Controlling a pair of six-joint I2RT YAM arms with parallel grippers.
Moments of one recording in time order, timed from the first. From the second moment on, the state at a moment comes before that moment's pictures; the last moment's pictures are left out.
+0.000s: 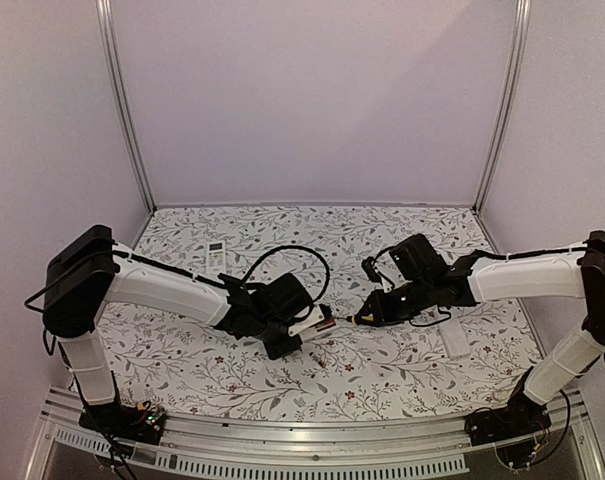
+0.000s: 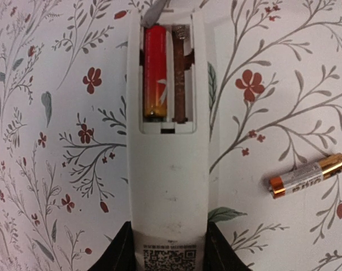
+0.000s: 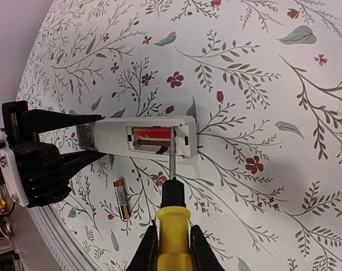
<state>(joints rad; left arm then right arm) -1.08 1.87 1.07 -0.32 -0.22 0.19 0.77 1.55 0.85 -0.20 -0.28 0.51</state>
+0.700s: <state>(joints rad) -1.08 1.87 1.08 -0.32 -0.22 0.19 0.77 1.54 0.86 -0.23 -0.27 0.51</state>
